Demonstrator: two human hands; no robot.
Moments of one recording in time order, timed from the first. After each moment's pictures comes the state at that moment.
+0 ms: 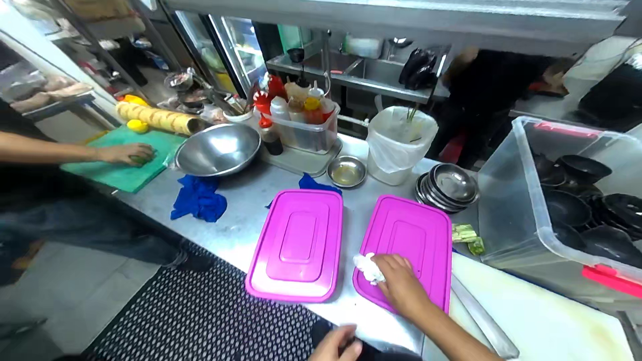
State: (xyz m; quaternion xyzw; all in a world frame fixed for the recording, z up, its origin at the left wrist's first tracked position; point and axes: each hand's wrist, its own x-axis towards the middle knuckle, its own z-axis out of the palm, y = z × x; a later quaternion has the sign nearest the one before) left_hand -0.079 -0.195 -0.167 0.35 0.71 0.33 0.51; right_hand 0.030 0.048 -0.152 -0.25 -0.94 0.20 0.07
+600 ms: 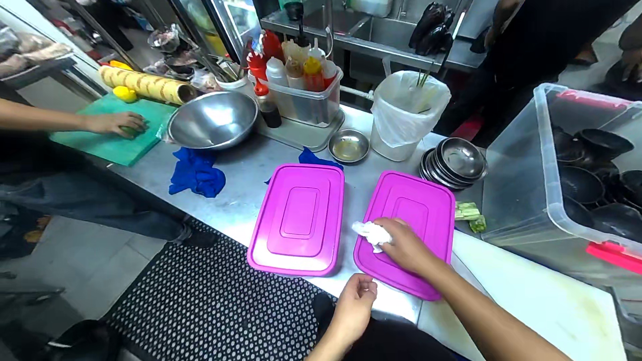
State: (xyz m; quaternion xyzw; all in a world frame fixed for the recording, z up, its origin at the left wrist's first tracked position) left_hand -0.053 -0.126 -0.157 0.17 0.67 0.48 0.54; right_hand 0.017 0.081 -0.131 -0.24 -0.91 0.33 0.06
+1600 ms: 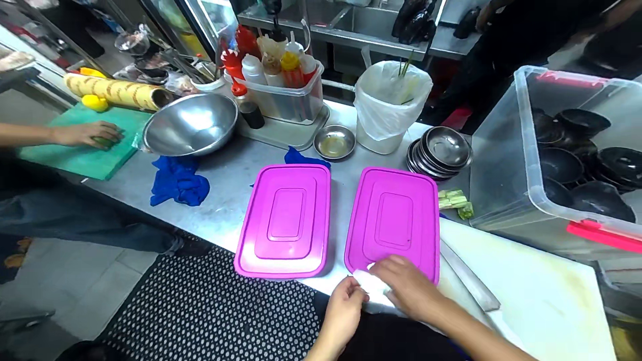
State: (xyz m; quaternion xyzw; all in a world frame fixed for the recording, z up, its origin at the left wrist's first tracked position) left_hand -0.048 -0.130 -0.158 0.16 0.68 0.48 0.53; right_hand 0.092 0.031 -0.143 -0.14 -0.93 0.33 0.00
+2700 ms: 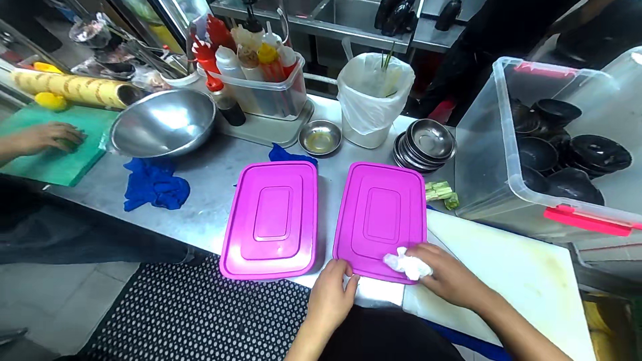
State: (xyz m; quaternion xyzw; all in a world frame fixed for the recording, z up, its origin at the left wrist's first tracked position) left_hand -0.070 -0.119 -0.176 0.48 0.79 0.26 0.29; right_hand 0.168 0.070 -0.126 -0.23 -0.92 0.33 0.02
